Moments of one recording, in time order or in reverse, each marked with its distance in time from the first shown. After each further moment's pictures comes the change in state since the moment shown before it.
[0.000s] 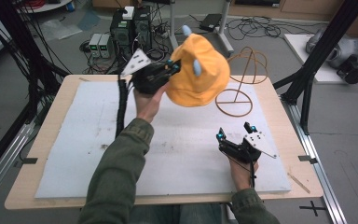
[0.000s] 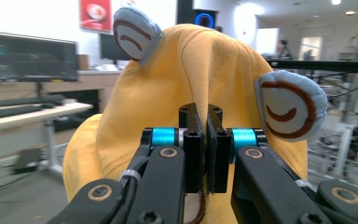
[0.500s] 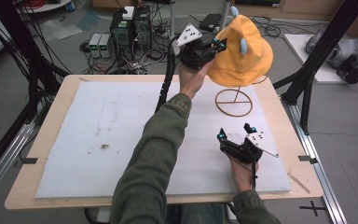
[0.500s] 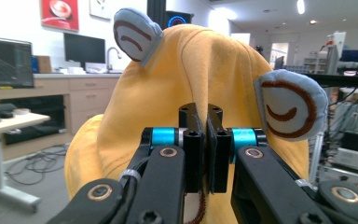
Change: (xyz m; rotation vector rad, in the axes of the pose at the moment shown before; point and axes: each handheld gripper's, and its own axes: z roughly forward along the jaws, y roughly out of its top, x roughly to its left) left arm -0.014 0.014 0.139 -0.003 -0.105 -0.036; right arm -0.003 -0.001 -0.001 0.027 0.015 0.057
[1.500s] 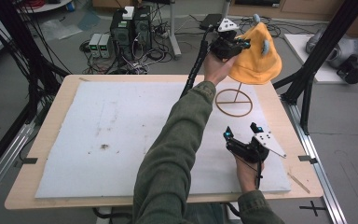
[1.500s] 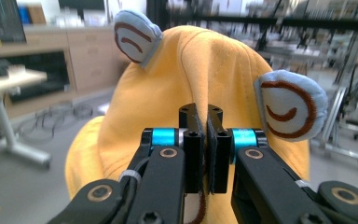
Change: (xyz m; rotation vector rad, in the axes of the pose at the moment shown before) left arm 0.001 -0.012 0.090 0.249 0.037 0.015; right arm -0.012 0.007 -0.007 -0.022 -0.031 0.027
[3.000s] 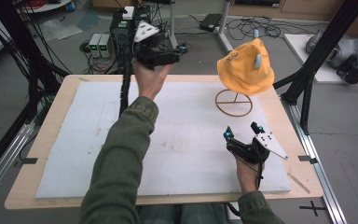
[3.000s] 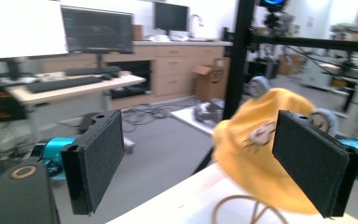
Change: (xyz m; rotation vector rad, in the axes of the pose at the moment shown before) left arm 0.039 -0.014 -0.224 -0.117 0.362 -0.031; right arm 0.003 0.005 -0.005 -0.031 0.012 -0.005
